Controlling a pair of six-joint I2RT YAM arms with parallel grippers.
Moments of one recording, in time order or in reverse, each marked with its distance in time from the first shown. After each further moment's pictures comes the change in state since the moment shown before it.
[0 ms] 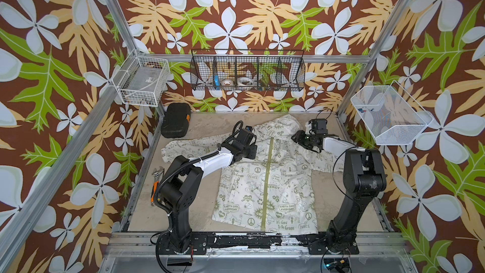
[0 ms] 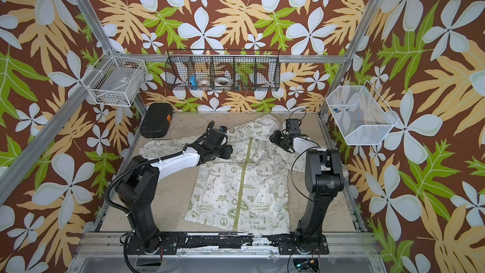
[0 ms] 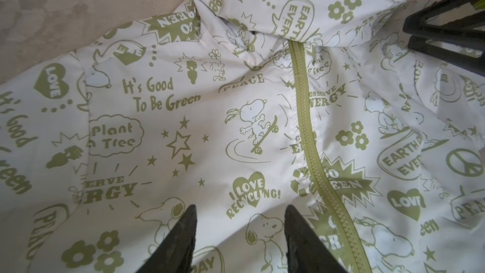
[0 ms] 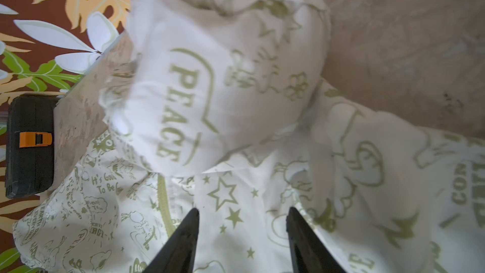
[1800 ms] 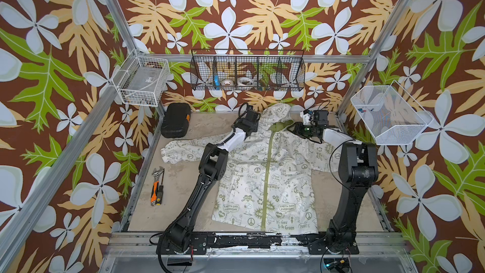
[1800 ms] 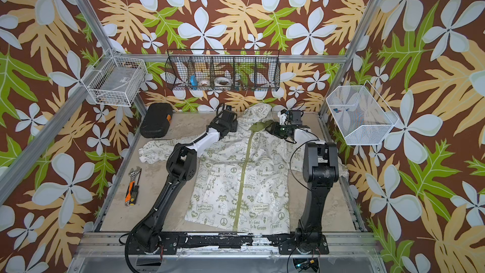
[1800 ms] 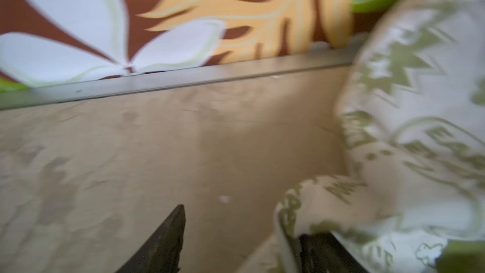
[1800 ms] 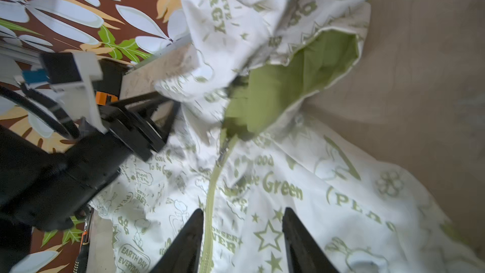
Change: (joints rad) left arm 0.190 0.824 1.101 -0.131 -0.265 0.053; right arm -0.023 0.126 0.223 -0.048 -0.257 -0.180
